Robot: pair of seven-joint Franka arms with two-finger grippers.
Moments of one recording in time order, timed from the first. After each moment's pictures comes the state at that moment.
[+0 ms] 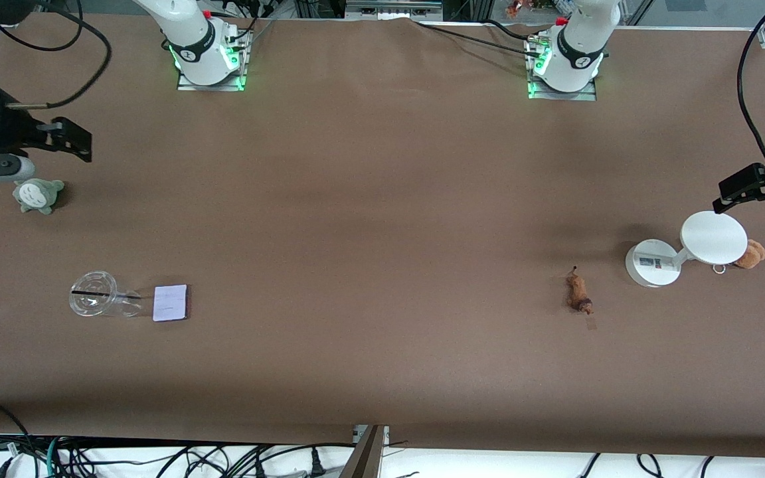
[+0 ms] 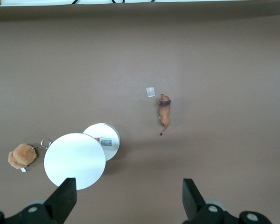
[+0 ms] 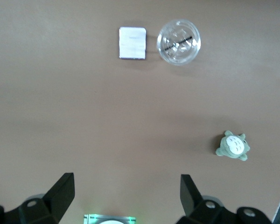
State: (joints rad) left arm 0.54 0.14 -0.49 -1.50 0.02 1.69 0.10; right arm 0.09 0.06 -0.04 -1.53 -0.10 1.47 -0.09
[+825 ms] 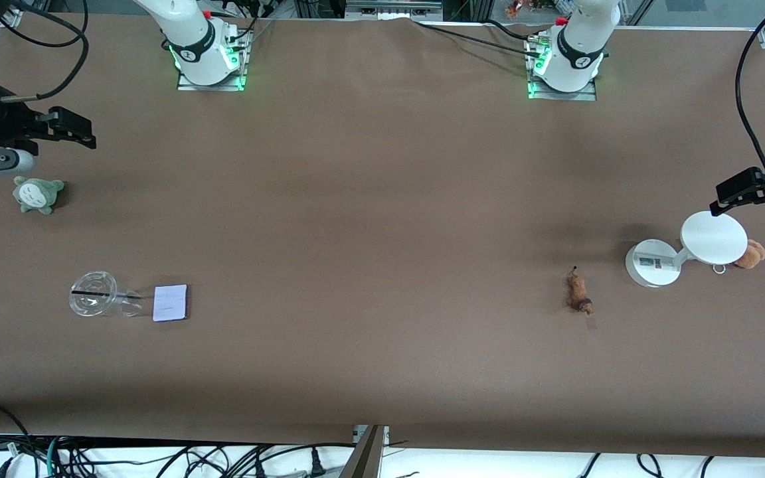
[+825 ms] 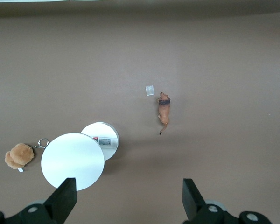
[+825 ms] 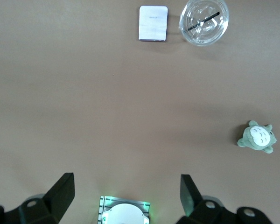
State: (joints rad) left arm 0.54 0.16 -0.49 -1.50 0.02 1.69 0.10; right arm 0.08 0.04 -0.05 -1.54 0.00 1.41 -0.11
